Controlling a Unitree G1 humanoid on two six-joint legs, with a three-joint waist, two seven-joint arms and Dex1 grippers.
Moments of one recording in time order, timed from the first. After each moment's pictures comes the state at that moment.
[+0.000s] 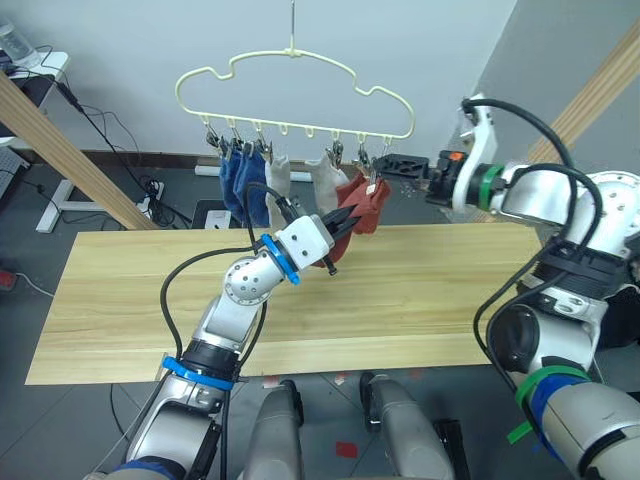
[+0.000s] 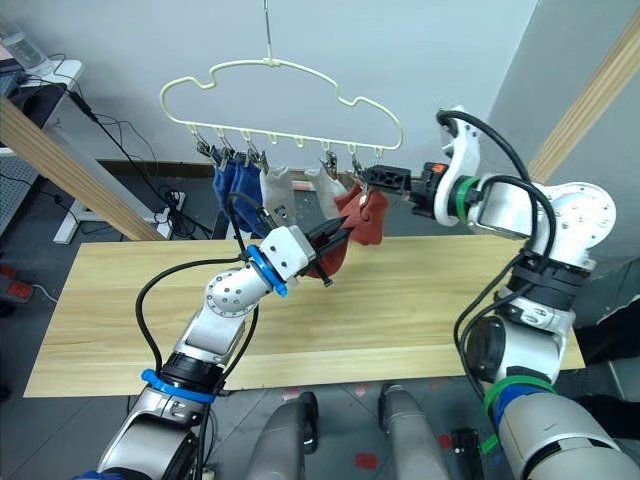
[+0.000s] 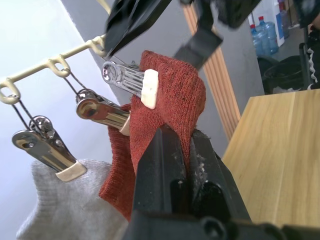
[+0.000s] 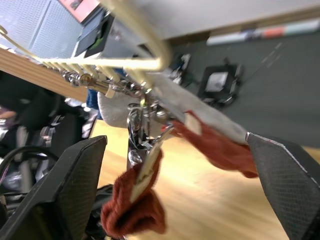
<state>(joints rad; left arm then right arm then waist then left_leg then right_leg) -0.55 0.31 -0.20 0.19 0.14 -0.43 -0.54 -0.97 -0.37 -0.48 -0.10 0.94 1.61 0.11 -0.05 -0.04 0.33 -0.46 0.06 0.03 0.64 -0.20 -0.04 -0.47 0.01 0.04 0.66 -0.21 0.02</state>
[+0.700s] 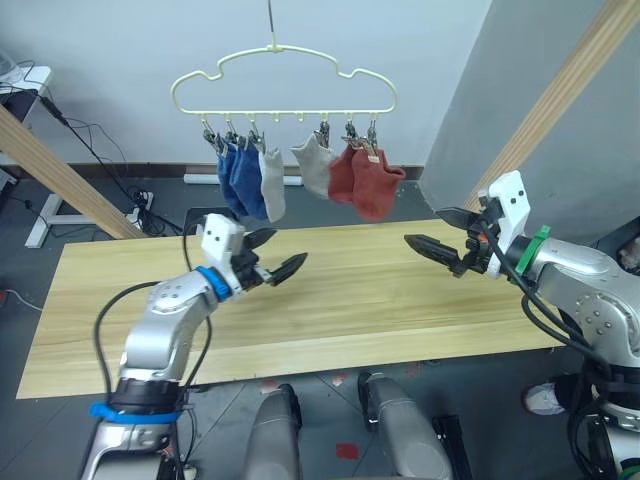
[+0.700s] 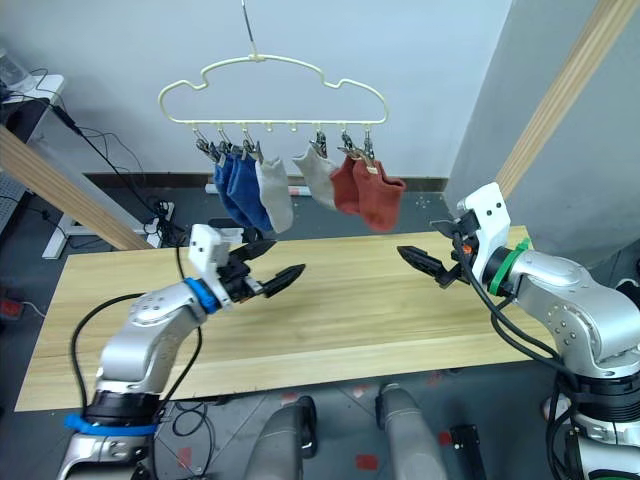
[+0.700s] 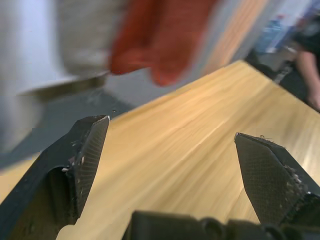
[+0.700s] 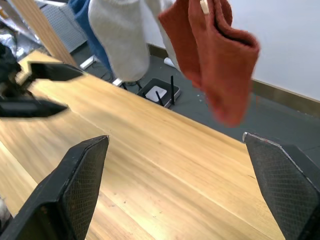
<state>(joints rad) -0.30 0.49 0.08 -0.06 -0.39 0.38 -0.73 -0.44 -0.65 -0.11 -0.41 0.67 0.92 0.53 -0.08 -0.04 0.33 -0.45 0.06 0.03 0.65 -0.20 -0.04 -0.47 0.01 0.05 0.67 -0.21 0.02</state>
